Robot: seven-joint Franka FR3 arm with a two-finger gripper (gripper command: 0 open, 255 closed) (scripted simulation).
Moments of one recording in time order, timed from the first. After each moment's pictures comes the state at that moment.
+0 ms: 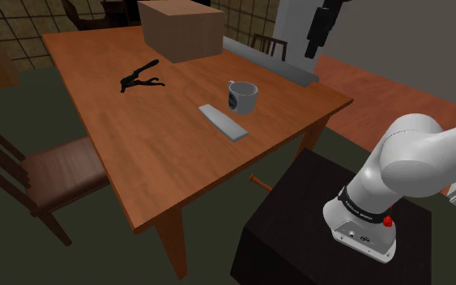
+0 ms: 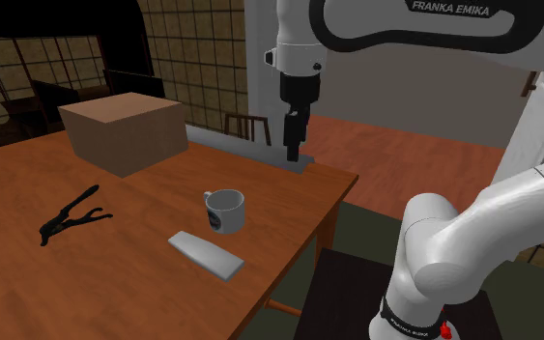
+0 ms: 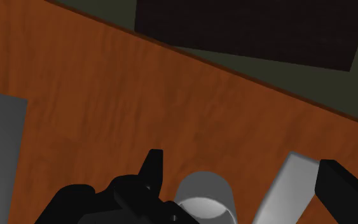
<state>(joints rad) 0.02 -0.80 -0.02 -2.26 -0.08 1.49 -0.11</state>
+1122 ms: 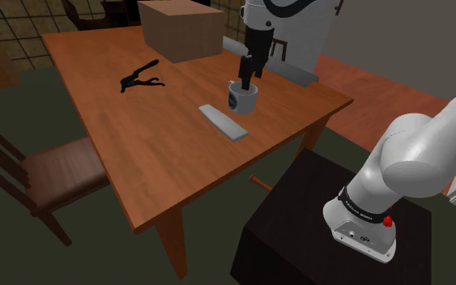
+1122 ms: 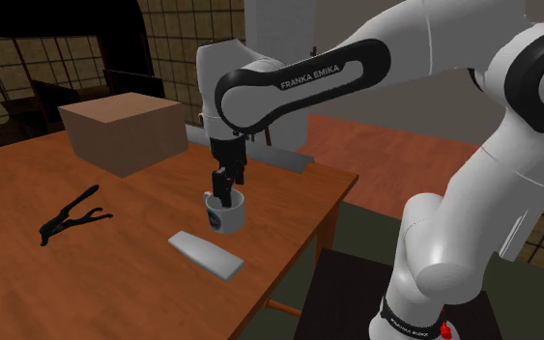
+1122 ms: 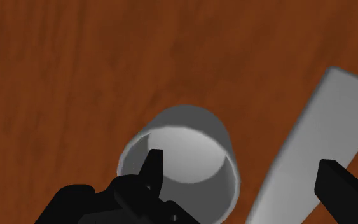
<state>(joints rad) 0.05 -0.37 0.01 -2.27 -0.06 1.91 -0.07</state>
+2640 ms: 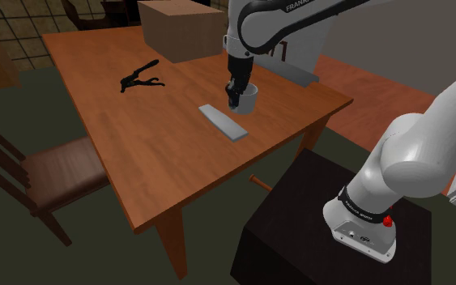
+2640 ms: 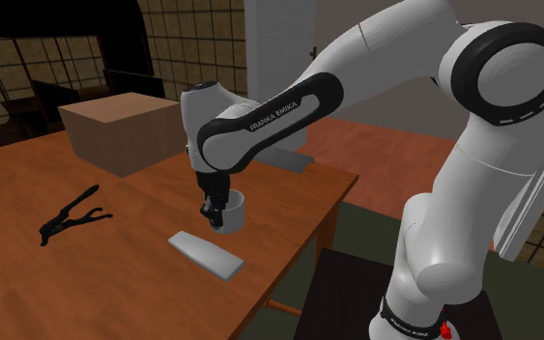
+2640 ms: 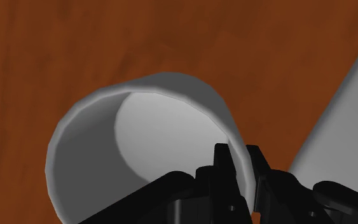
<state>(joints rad) 0.06 -0.18 0.02 -2.30 -0.06 2.12 -0.05</state>
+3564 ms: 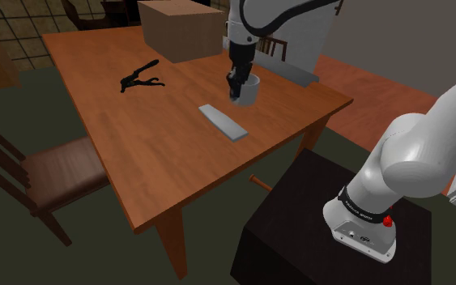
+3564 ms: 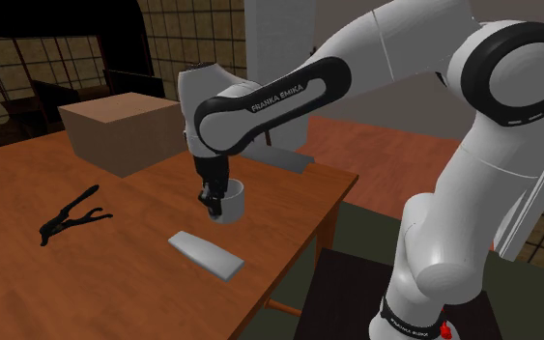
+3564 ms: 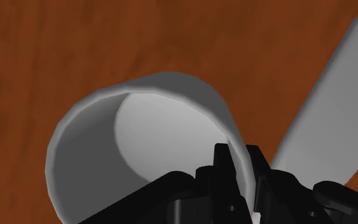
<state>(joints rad) 0.06 -0.22 0.02 -2.24 -0.06 2.02 -0.06</state>
